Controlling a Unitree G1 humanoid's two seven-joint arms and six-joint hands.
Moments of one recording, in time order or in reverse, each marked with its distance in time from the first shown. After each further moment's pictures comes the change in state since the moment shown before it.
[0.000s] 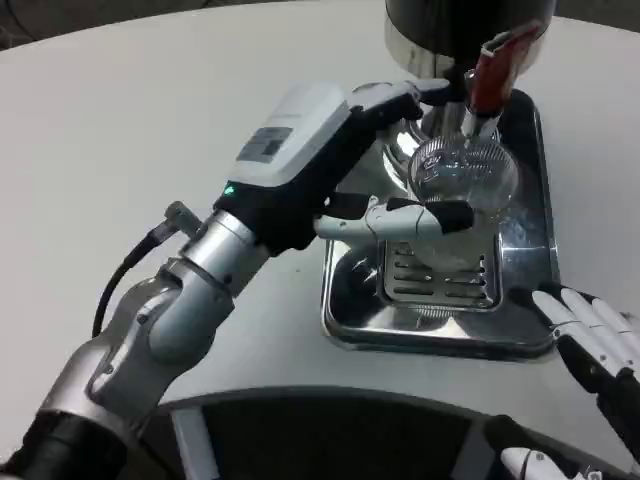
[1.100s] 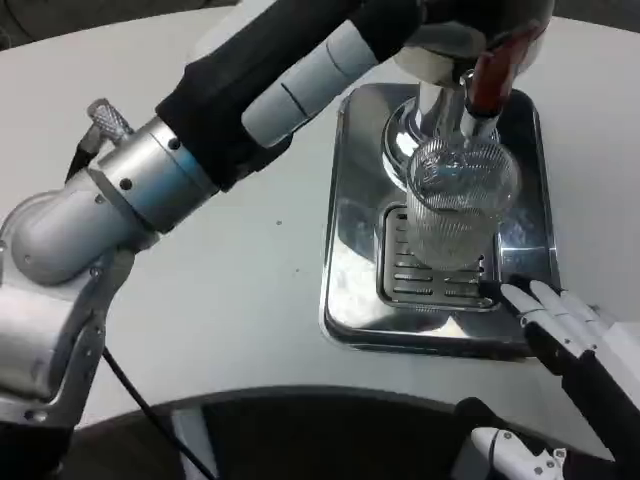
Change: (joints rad) left arm -0.001 0.063 0.193 -0.564 -0.802 0.535 -0.685; right arm -0.075 -0.020 0.147 0.000 -0.133 0.128 0.023
